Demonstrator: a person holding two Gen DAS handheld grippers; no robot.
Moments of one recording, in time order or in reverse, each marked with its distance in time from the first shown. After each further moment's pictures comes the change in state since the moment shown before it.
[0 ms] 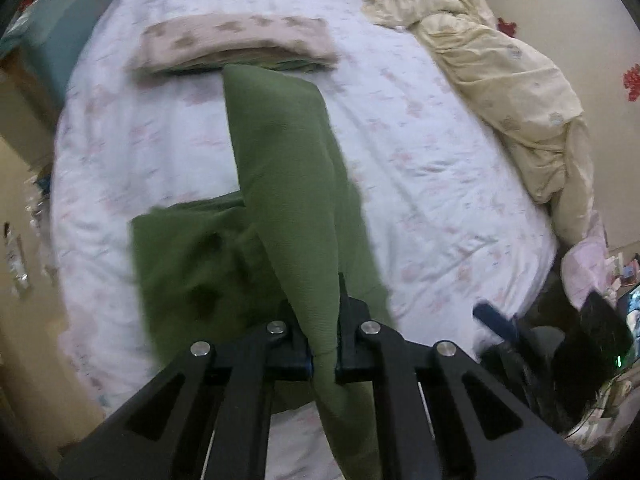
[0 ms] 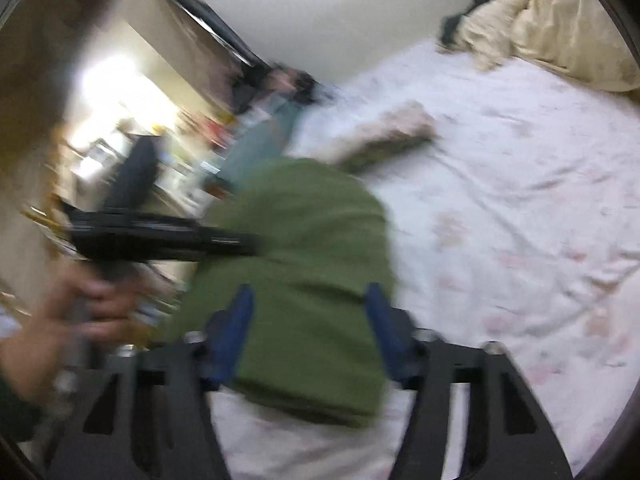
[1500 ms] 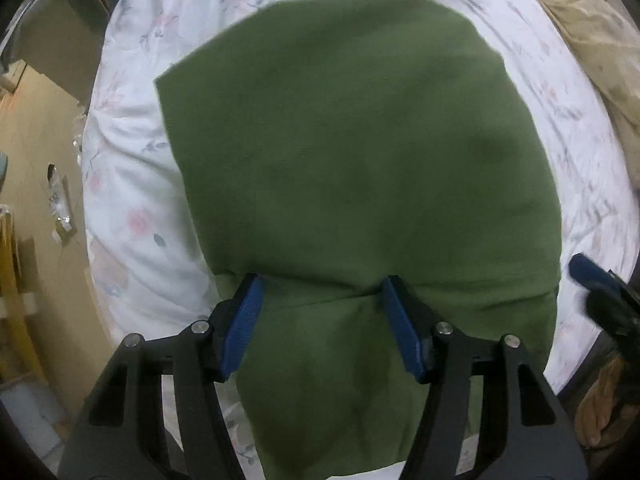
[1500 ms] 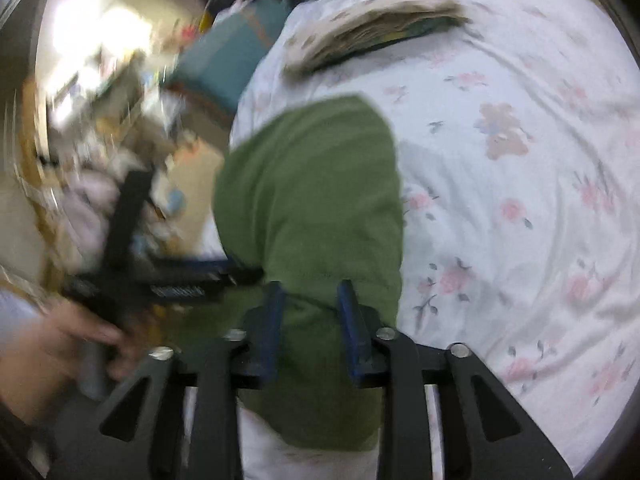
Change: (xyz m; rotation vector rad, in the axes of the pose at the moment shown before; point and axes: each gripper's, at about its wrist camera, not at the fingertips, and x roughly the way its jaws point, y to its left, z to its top) left arm 0.103 0.098 -0.043 -0.077 0.171 0.251; right arm 0.112 -0.006 -0.013 0.092 0.298 0.086
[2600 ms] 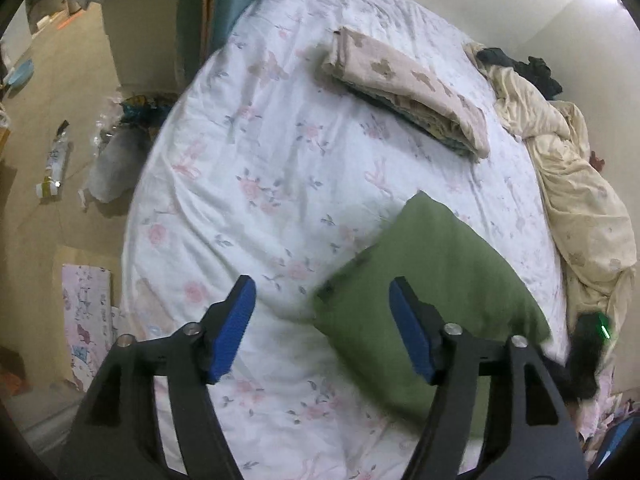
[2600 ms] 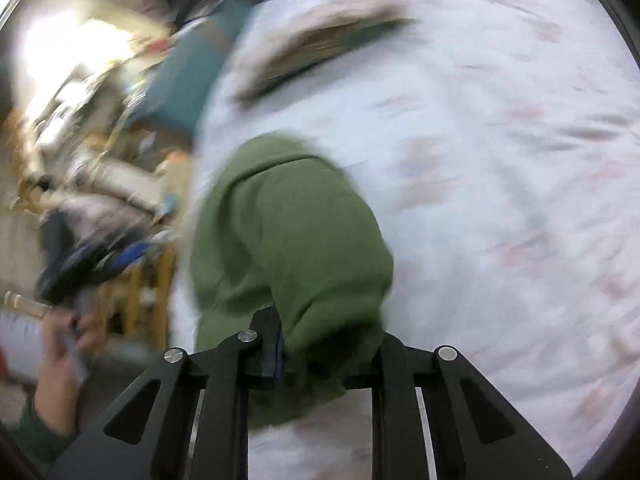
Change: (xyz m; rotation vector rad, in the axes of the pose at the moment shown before) left arm -0.079 0.065 0.022 -0.347 -0.319 -0.188; right arm -0.021 -0.098 0.088 0.098 0.102 -0.051
